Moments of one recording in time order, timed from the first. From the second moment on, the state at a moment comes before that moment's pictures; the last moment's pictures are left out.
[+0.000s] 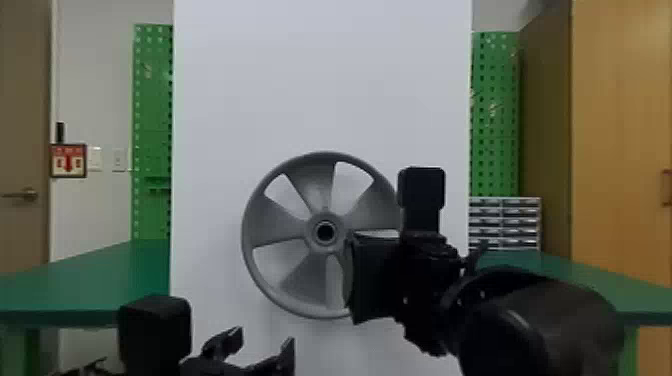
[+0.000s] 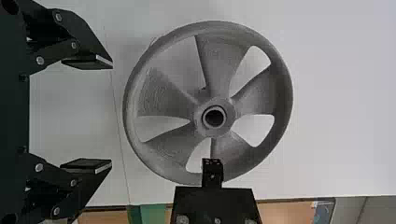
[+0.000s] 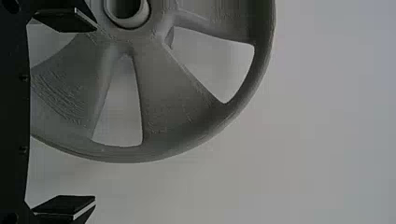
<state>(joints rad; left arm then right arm) -0.20 0.11 -0.14 -2.33 0.23 0.79 -0.07 -0.86 0.00 0.33 -1.79 -0.47 0.92 -0.55</state>
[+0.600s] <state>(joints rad) -0.21 0.11 -0.14 -2.33 0.24 0.79 -0.07 -0.60 0.00 0.37 -2.06 -0.39 0.90 -0.55</state>
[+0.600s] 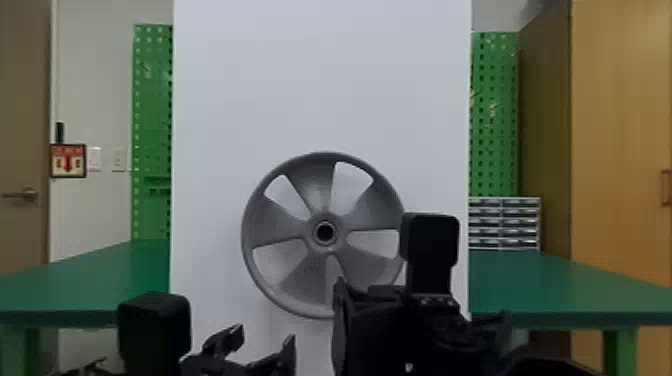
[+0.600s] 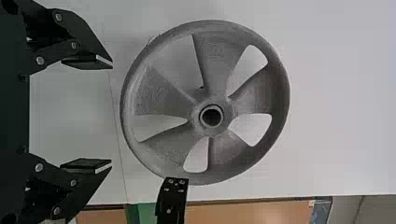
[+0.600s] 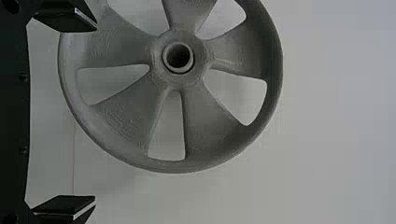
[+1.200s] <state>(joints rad) -0.21 0.11 -0.14 -2.33 0.25 0.78 -0.07 -0.36 -0.04 0.35 -2.19 -0.22 0.74 -0.39</state>
